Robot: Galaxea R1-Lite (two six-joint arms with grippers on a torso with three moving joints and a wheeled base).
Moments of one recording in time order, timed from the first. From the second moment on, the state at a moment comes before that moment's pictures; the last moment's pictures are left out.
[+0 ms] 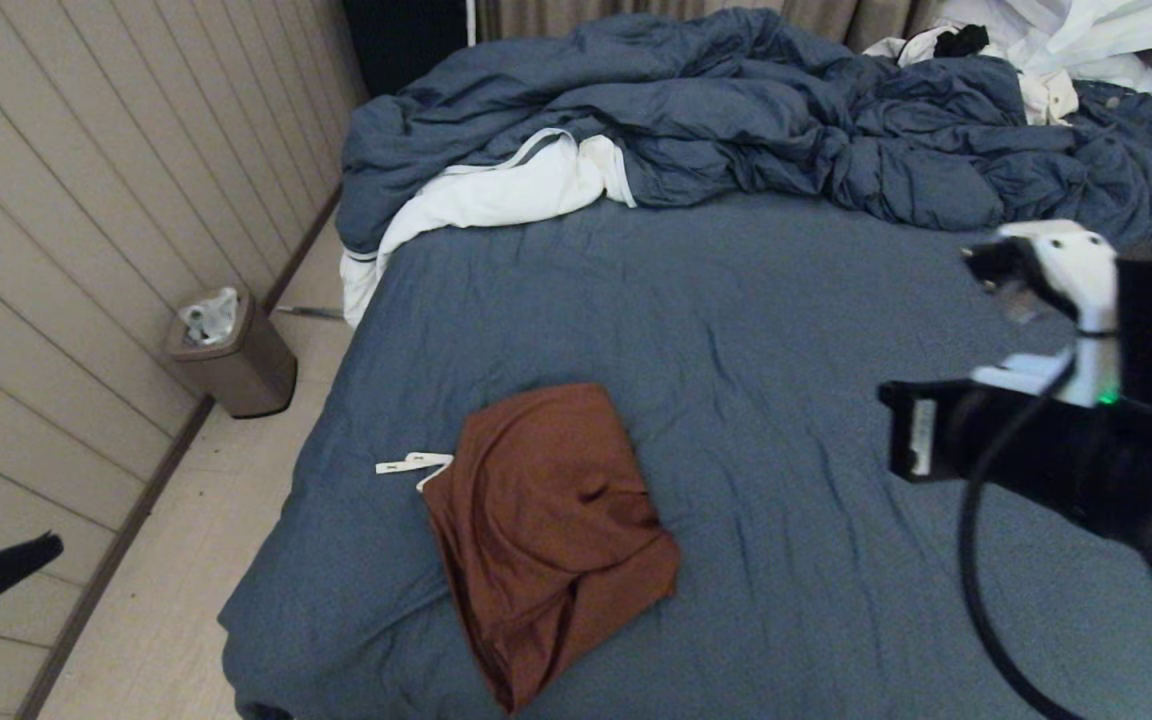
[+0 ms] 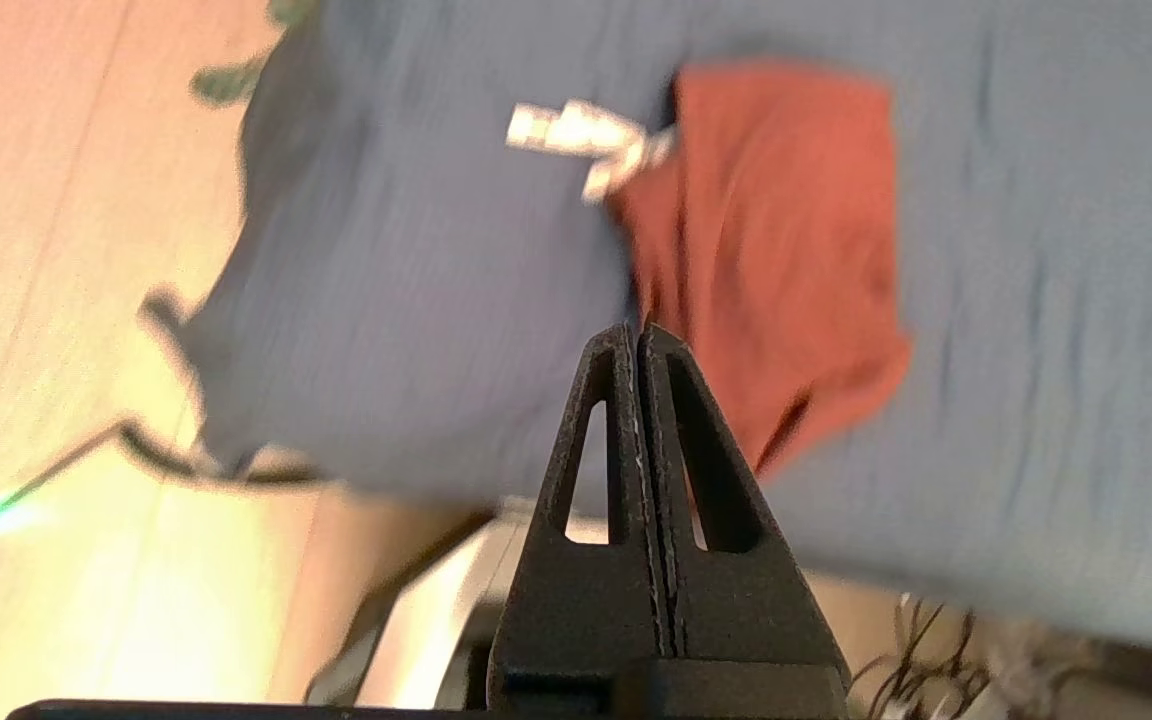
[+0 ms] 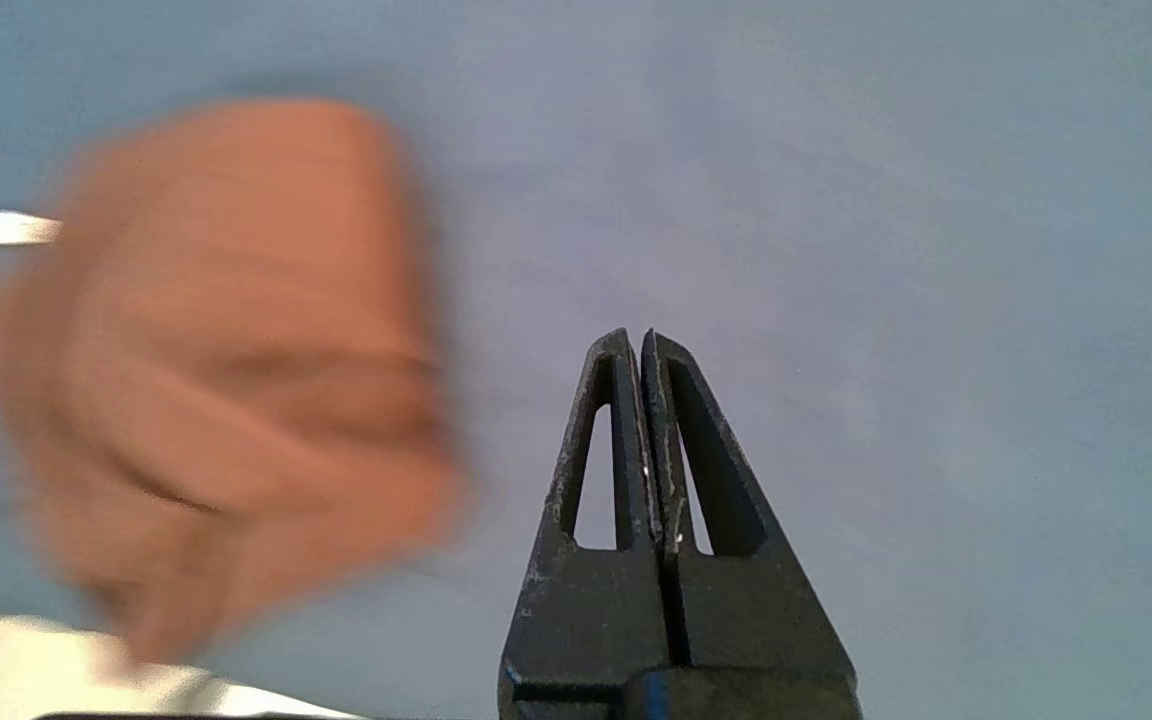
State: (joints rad) left arm -0.05 0.77 -0.60 0.17 -0.18 -0.37; right arm 0.62 1.29 -0.86 -0.07 -0.57 0.17
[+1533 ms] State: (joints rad) left arm 0.00 0.00 -0.01 0.00 -0.02 0.01; right arm 0.01 0.00 -0.01 0.00 0.04 -0.08
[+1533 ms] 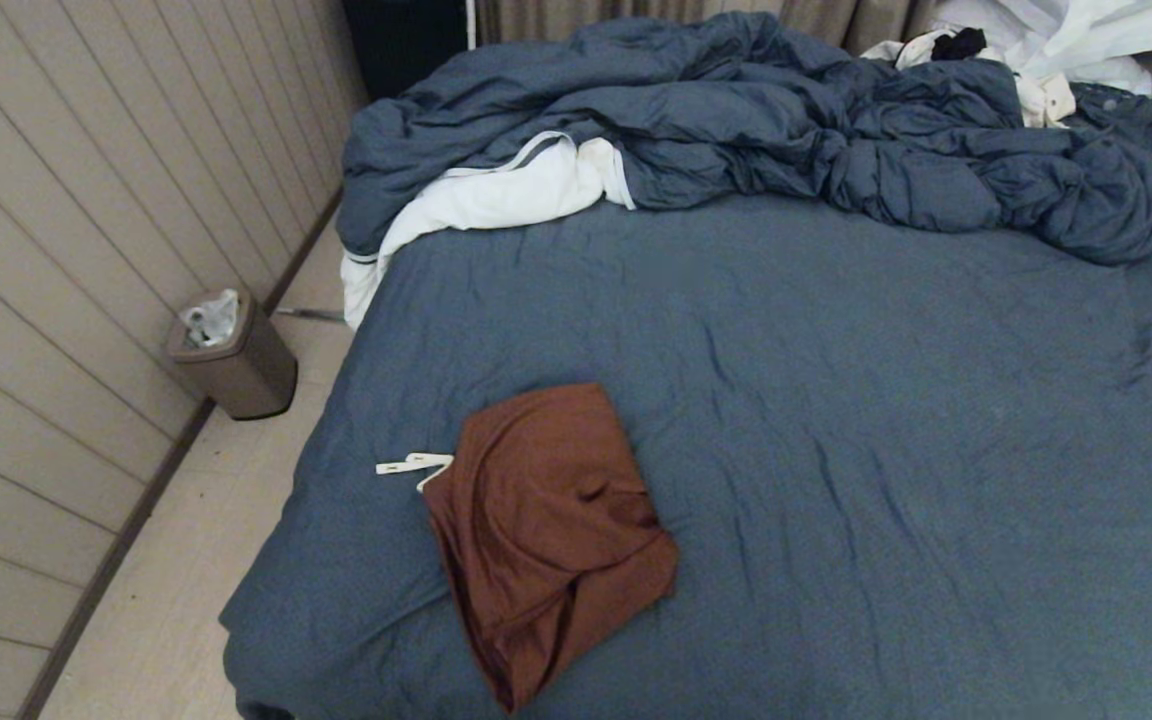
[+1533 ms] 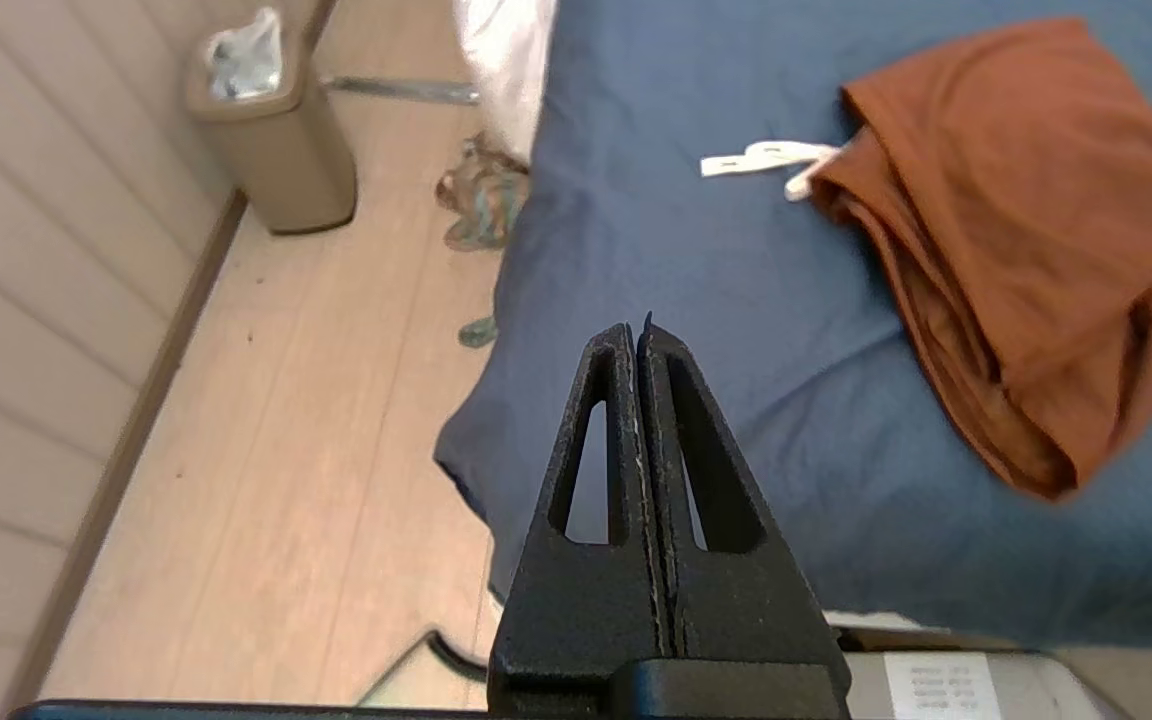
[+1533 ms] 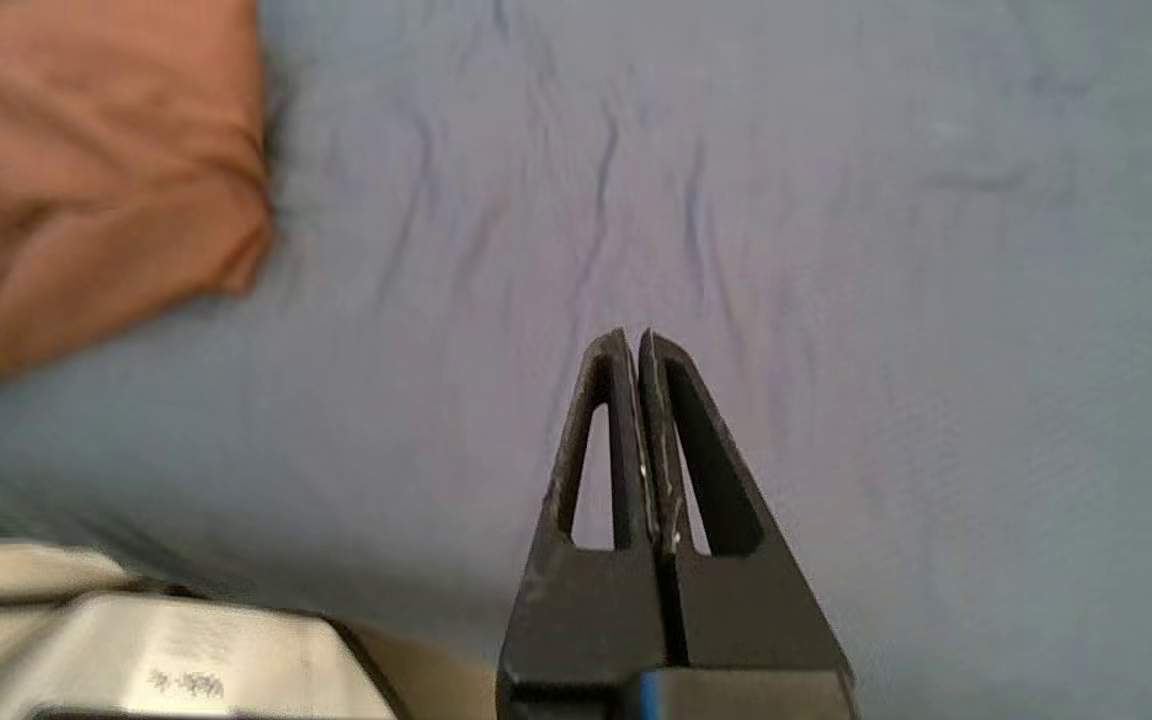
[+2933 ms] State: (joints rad) left arm 0.00 0.00 0.00 -0.01 0.01 -0.11; right arm 0.01 0.00 0.00 0.00 0.00 -0.03
